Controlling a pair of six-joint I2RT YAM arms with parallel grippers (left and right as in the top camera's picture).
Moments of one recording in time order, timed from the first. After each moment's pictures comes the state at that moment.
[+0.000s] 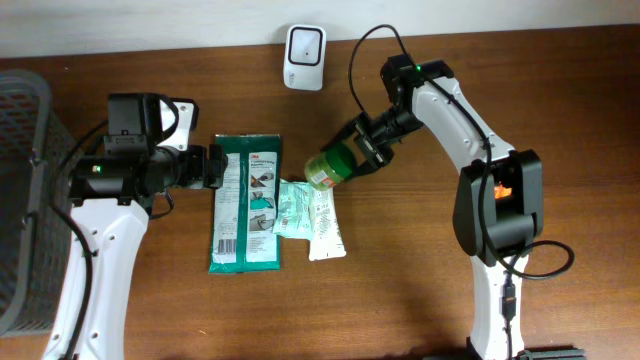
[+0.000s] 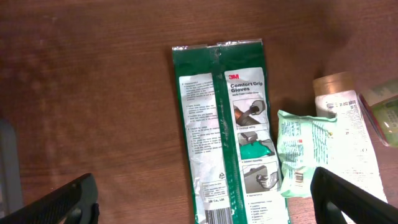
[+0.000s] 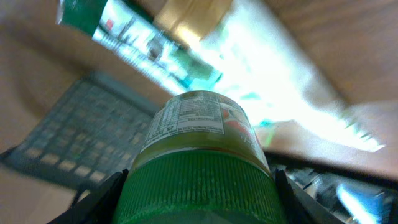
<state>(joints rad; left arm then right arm) -0.03 1.43 1.37 -0.94 0.08 0.09 0.22 2.26 1.91 -1.28 -0.97 0.94</state>
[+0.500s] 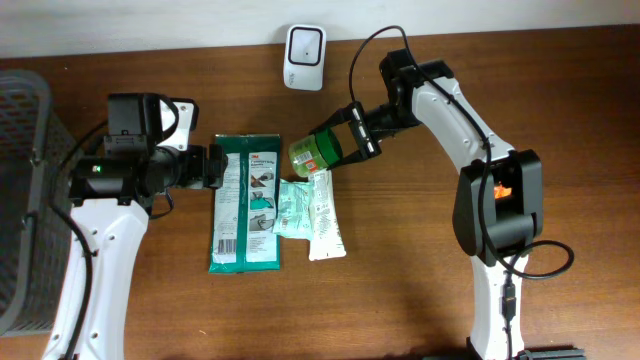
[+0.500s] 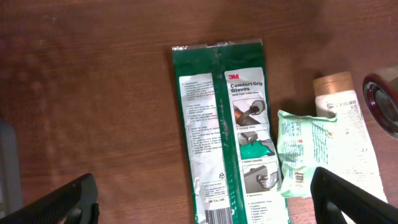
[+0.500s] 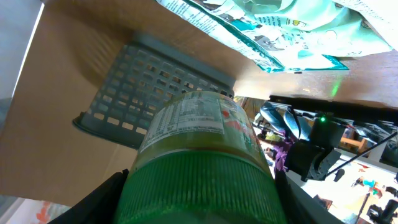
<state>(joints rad) -0.03 1.43 1.37 -0.94 0.08 0.09 0.22 2.26 1.91 -1.19 -1.20 1.16</state>
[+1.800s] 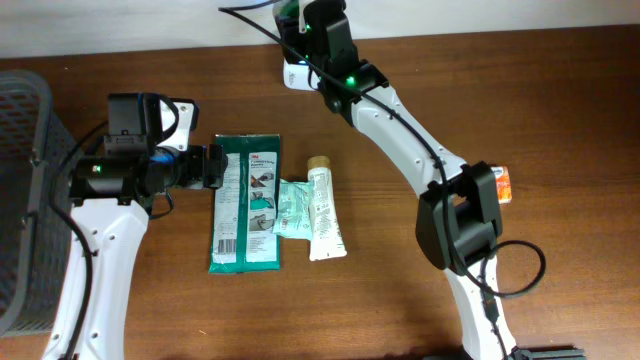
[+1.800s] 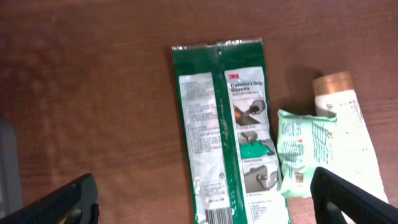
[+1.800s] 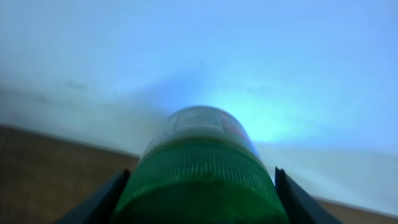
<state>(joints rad) -0.03 1.43 1.37 -0.94 0.08 0.09 0.46 2.32 2.10 -0.04 0.12 0.15</state>
